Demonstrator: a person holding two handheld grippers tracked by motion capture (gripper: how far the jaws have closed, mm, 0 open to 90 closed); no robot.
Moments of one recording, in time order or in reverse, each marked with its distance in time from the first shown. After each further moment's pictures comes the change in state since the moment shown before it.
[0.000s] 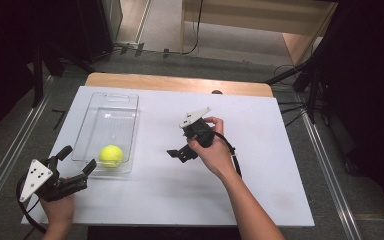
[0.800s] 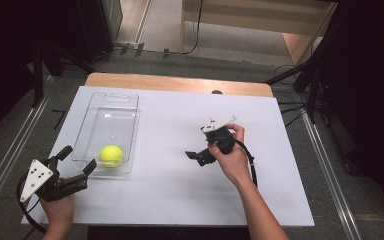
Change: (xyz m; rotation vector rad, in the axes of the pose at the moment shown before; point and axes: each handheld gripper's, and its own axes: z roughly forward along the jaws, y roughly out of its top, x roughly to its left) left arm -0.001 0.000 0.000 0.000 0.001 0.000; right arm -0.010 -0.046 -0.031 -0.072 -0.085 0.066
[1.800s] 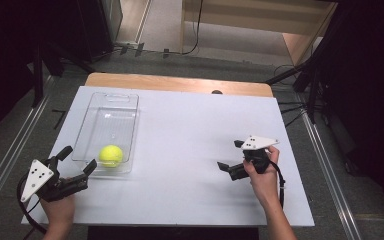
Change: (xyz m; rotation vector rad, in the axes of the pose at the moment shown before) left arm 0.000 0.000 0.000 0.007 0.003 0.010; right arm -0.015 -0.092 -0.055 -0.097 -0.113 0.118
